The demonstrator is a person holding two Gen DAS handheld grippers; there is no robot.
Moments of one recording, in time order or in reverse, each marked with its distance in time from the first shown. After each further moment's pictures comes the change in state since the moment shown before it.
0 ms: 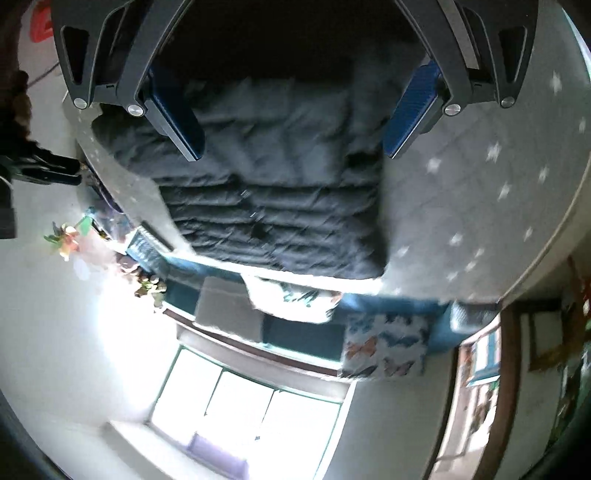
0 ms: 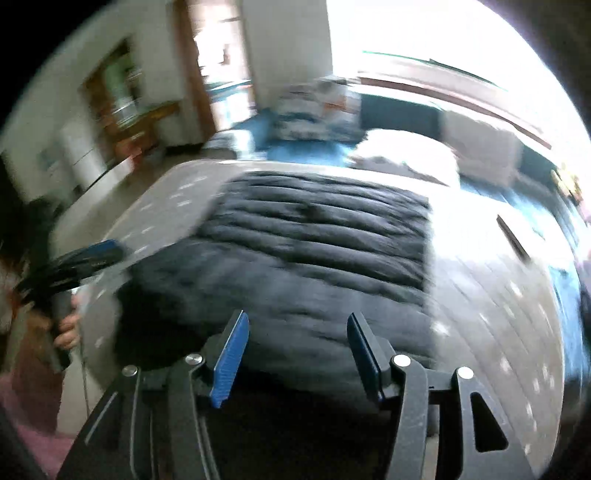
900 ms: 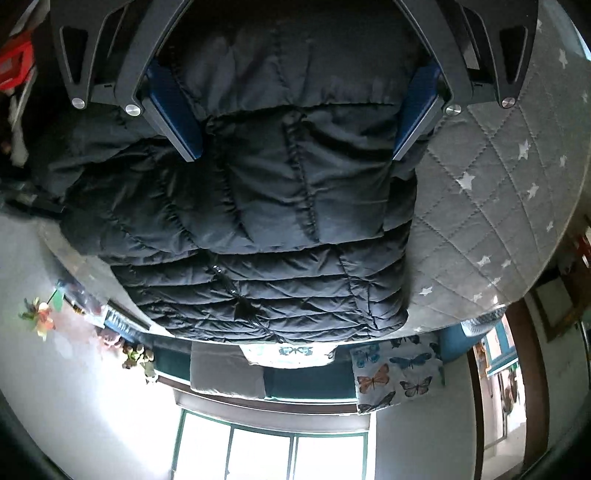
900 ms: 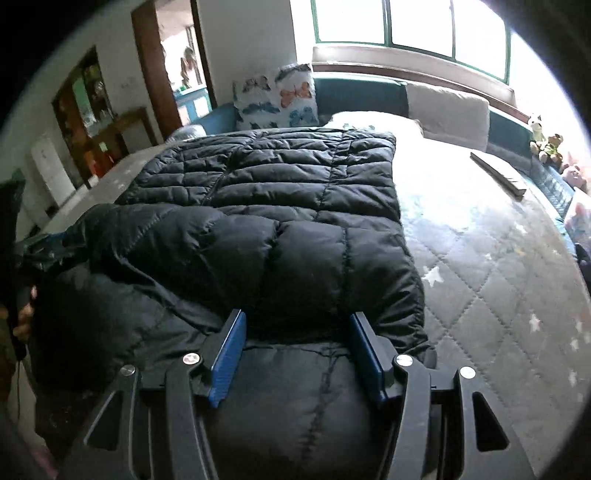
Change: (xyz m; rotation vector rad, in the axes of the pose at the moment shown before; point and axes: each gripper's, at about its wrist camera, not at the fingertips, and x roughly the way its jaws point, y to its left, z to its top) left arm 0.111 -0.010 -0.054 0.183 0.176 0.136; right arm 0.086 -0.037 -0.068 0.045 -0.029 -0.074
